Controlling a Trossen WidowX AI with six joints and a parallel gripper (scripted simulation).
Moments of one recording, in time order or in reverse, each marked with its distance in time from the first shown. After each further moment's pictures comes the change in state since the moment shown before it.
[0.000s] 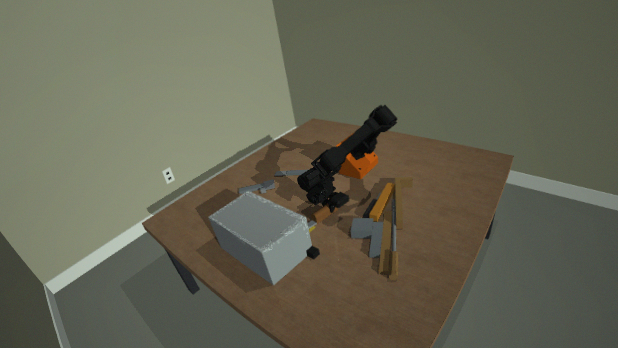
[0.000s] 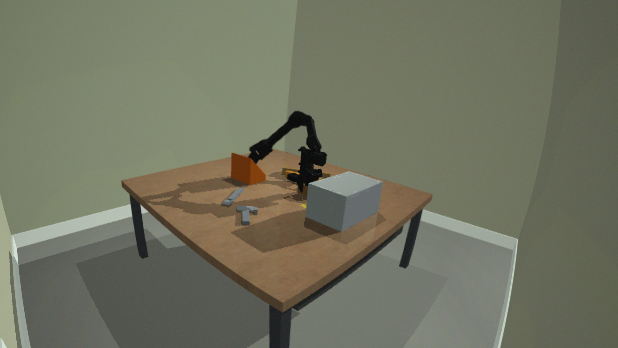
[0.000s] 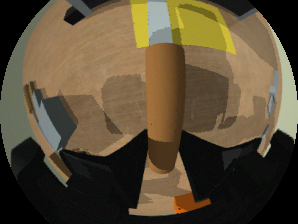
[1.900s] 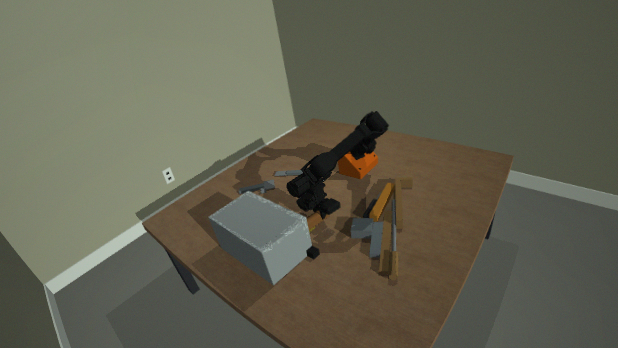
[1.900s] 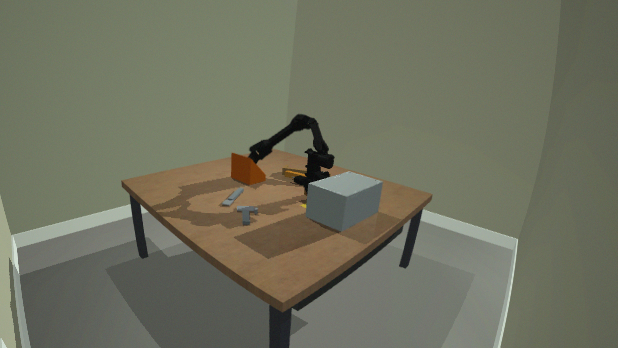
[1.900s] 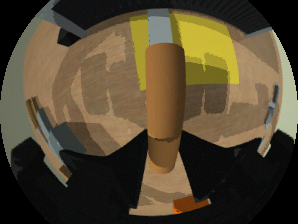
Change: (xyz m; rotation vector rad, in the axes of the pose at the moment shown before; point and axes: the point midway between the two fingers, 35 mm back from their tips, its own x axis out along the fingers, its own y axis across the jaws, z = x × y) arm 0.000 0.003 0.048 0.002 0.000 0.006
